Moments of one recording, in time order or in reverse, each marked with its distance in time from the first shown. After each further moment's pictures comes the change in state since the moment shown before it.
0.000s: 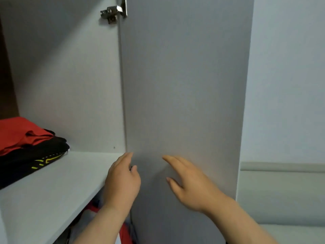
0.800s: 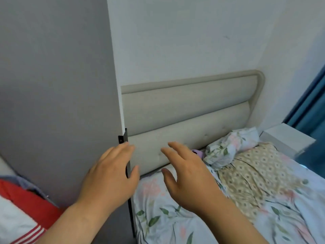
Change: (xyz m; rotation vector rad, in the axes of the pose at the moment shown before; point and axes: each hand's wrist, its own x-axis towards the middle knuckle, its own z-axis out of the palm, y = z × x) left_hand -0.199 0.052 0.084 0.019 -0.786 0.495; right_hand -0.270 -0.022 -0.039 -0.334 -0.001 0.731
